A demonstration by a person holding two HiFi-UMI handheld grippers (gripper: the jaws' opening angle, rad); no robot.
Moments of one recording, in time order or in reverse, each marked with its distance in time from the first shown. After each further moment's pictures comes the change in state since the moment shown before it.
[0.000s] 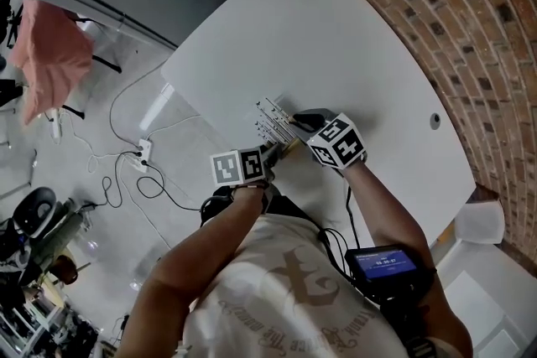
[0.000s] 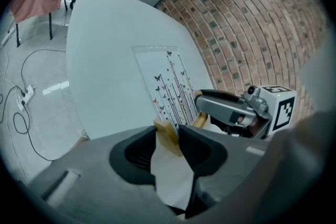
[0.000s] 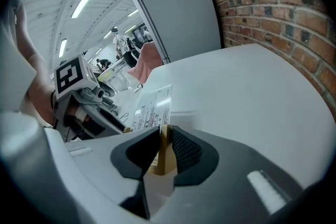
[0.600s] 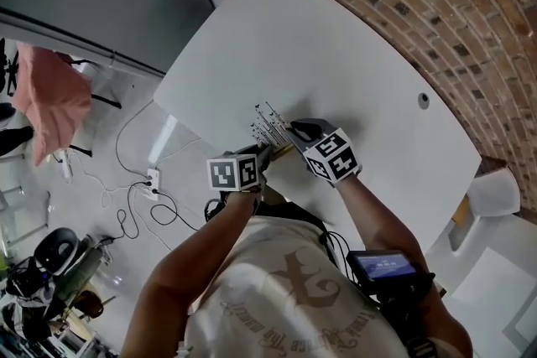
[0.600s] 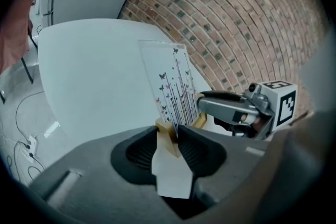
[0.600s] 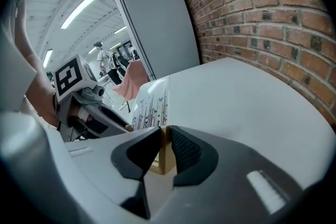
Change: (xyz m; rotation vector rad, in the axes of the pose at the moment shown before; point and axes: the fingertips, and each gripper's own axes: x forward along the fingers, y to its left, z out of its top) left arm -0.009 -0.021 0.013 0.349 0.039 0.012; right arm -0.039 0.002 -0.005 0.117 -0.213 -0.170
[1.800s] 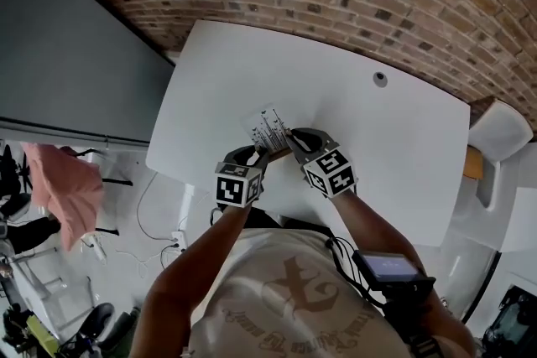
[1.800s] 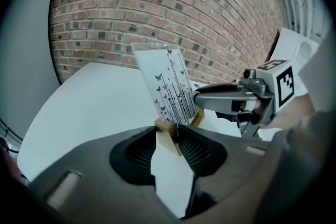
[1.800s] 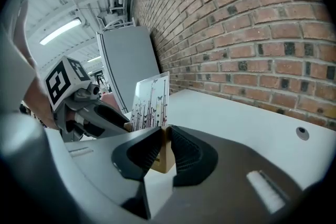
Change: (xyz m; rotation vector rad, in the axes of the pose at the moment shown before) left arm 0.017 -0.106 0.050 0.700 0.026 0.002; right arm -0.114 -0.053 0.003 0.184 -0.389 -0.307
